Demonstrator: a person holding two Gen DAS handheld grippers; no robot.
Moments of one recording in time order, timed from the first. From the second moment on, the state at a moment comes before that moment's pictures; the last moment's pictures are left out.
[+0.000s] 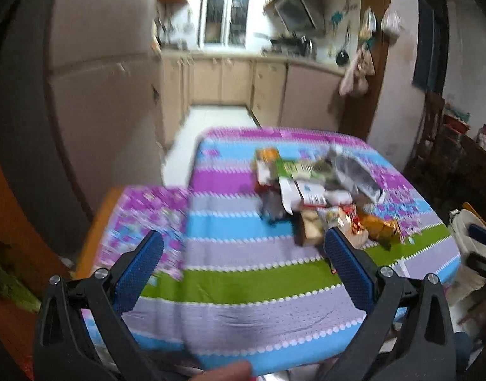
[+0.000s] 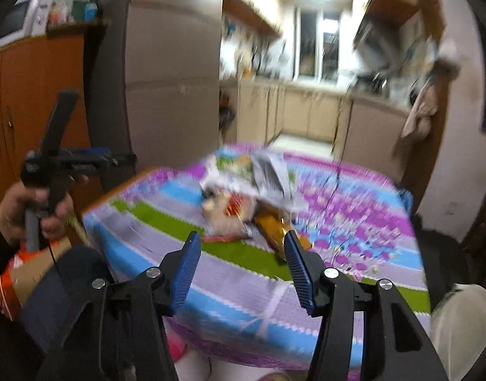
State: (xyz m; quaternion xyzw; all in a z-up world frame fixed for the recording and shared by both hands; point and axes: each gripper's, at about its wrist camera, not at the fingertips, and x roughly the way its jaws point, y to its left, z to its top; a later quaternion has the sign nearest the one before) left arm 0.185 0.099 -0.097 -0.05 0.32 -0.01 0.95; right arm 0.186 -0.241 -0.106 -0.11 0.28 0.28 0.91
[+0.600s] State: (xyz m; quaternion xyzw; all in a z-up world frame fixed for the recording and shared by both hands) left arm 0.269 0.006 -0.163 -0.11 0.42 -0.16 0.89; right arm 0.339 -0.201 -0.191 -0.20 0.40 0.31 0.84
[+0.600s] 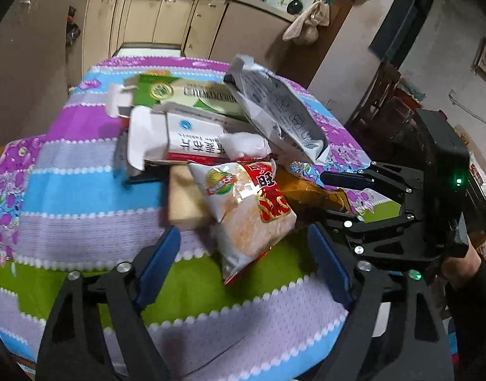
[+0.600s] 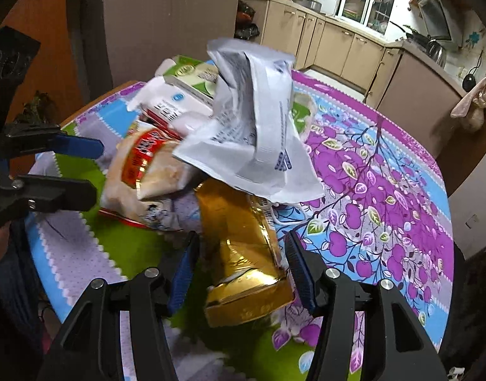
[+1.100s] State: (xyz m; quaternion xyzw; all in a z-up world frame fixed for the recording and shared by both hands) left arm 0.279 -0.003 -0.169 -0.13 0.43 -0.15 0.88; right arm 0.317 -0.198 -0.182 -0.13 0.37 0.28 0.88
